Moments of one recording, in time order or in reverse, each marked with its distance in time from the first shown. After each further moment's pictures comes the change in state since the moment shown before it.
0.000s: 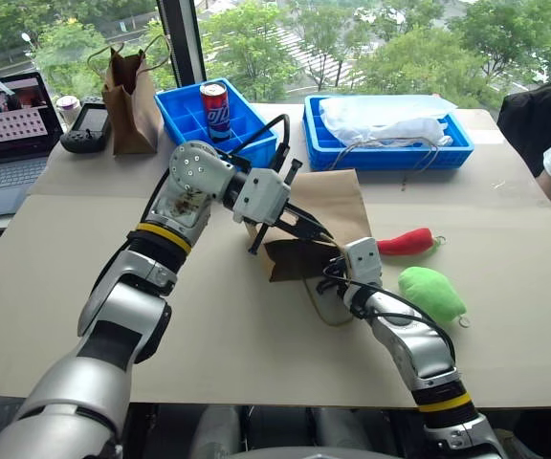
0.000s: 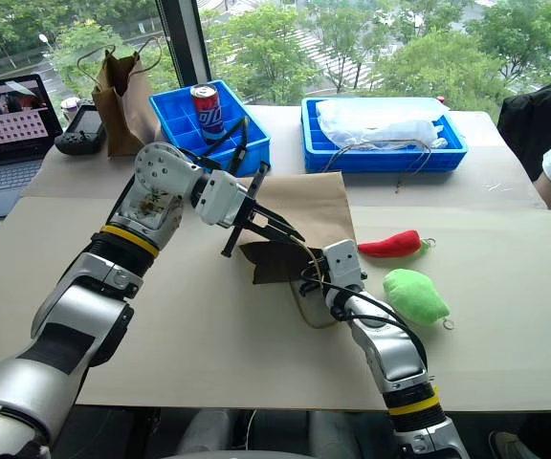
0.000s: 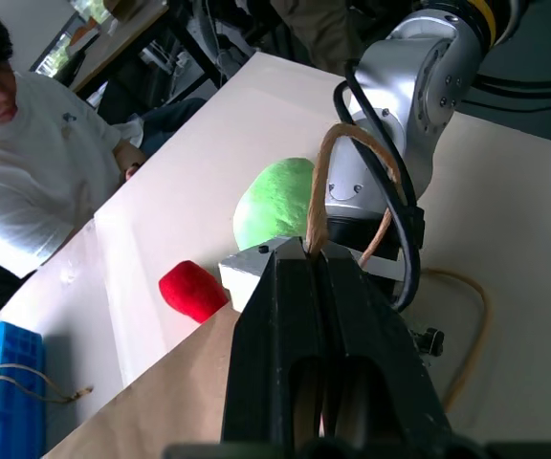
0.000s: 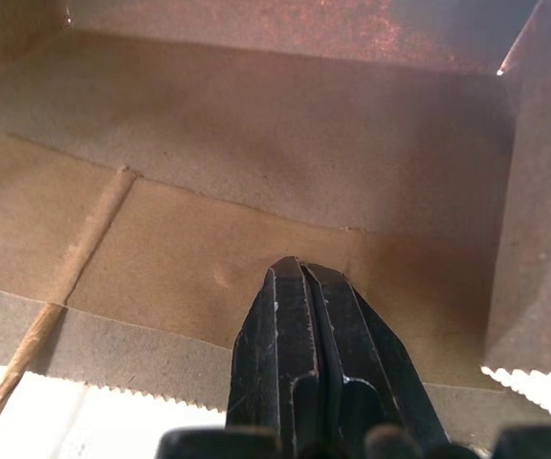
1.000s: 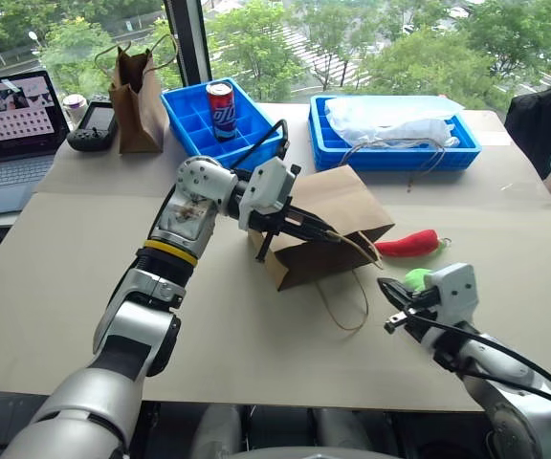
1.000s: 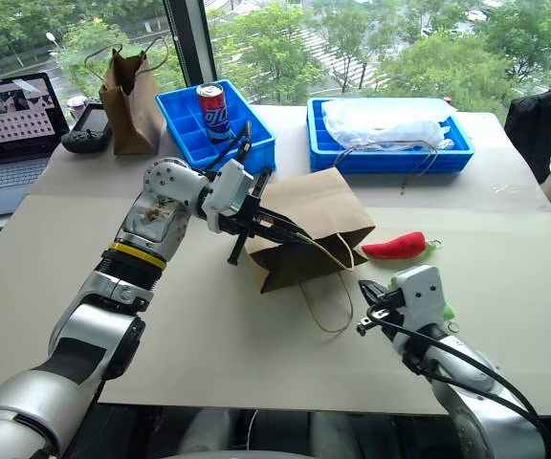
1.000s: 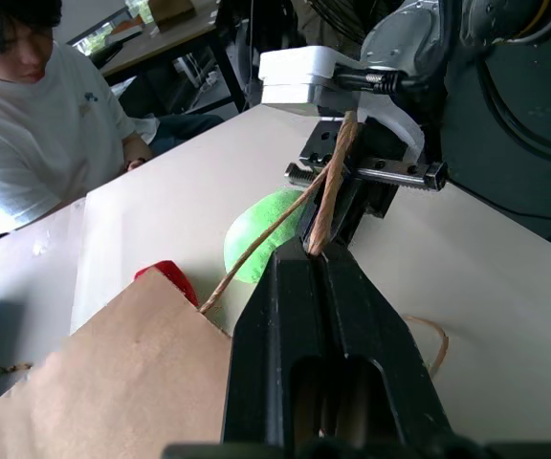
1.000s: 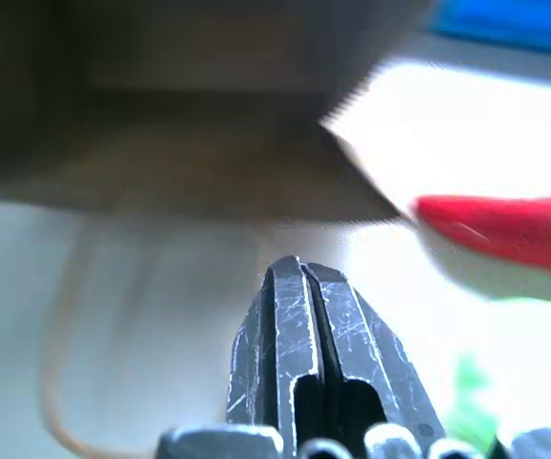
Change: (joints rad) left arm 0.108 -0.081 0.095 -0.114 0.061 0.221 -0.015; right arm 0.459 -0.220 -0.556 -0.671 0.319 0.279 0.102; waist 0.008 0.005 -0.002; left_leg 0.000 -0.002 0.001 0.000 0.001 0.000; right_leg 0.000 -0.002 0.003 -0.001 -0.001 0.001
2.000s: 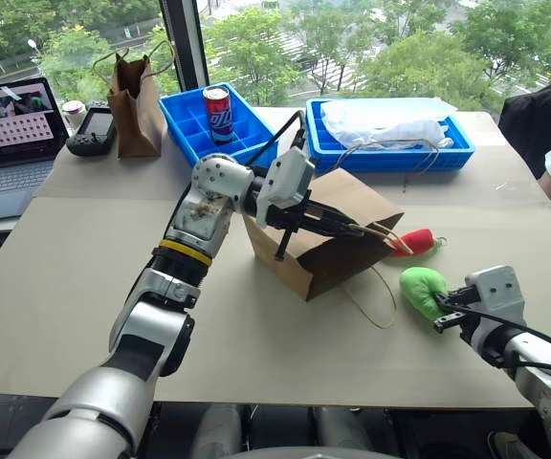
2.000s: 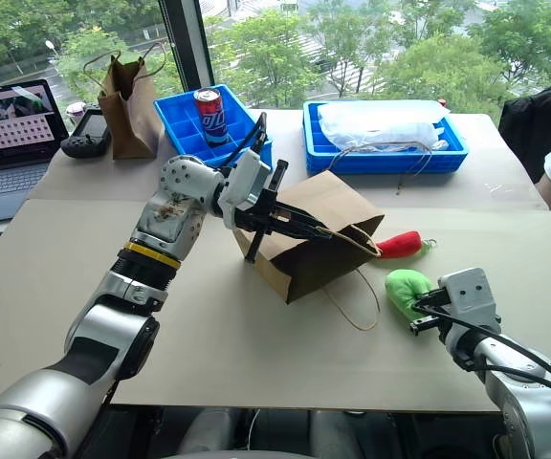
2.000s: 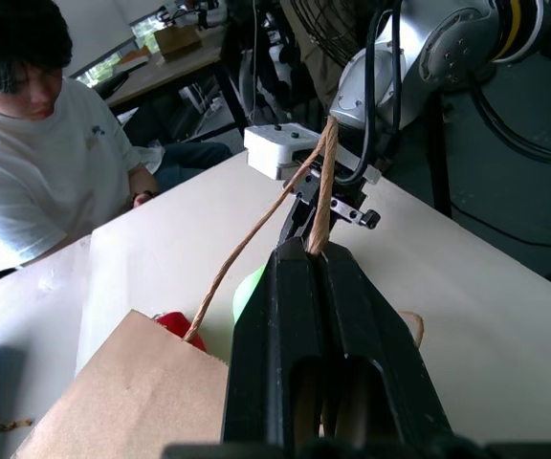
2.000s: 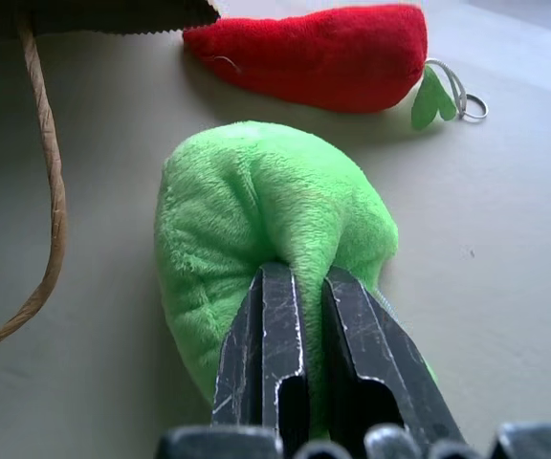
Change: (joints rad) left arm 0.010 -0.057 0.031 -0.095 0.005 0.132 0.083; right arm -0.017 -0.200 -0.039 0.128 -0.097 0.106 0.076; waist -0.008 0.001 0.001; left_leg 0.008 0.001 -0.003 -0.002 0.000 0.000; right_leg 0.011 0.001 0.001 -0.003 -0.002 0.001
